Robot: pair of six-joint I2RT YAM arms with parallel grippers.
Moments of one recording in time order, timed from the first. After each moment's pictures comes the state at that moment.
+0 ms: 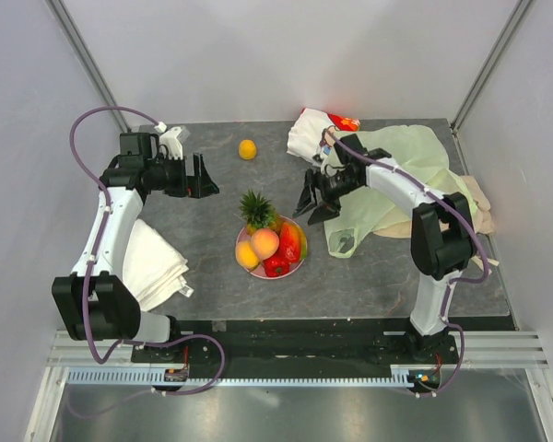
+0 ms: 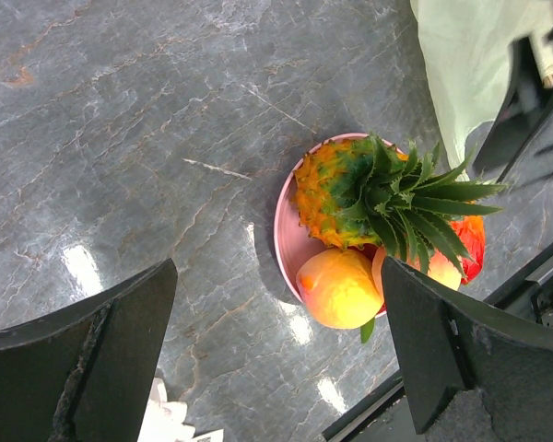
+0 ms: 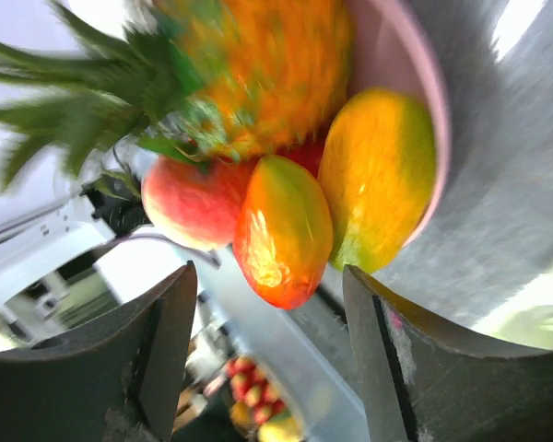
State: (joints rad) left arm 0.03 1.40 1.30 -0.72 0.60 0.05; right arm 0.38 1.92 1.48 -0.77 -0.84 0.45
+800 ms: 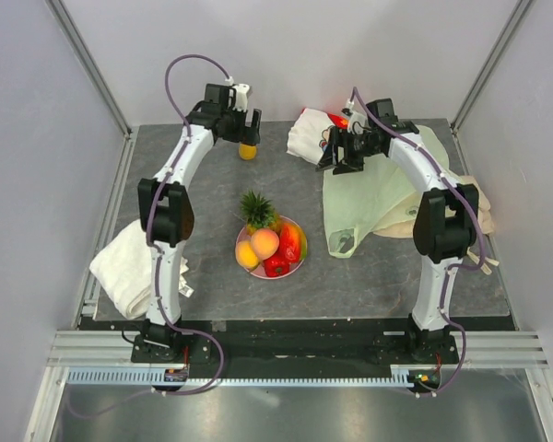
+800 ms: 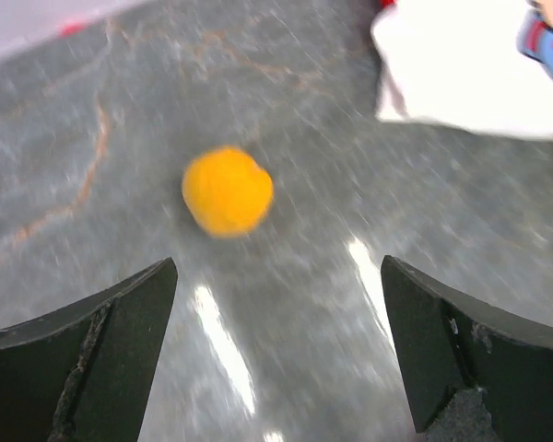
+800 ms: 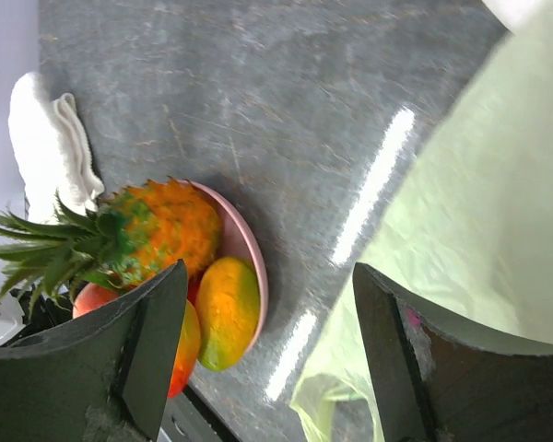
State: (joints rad) left arm -0.22 2.30 2.21 -0.62 0.22 0.06; right arm 0.19 2.06 1.85 -0.73 -0.67 0.21
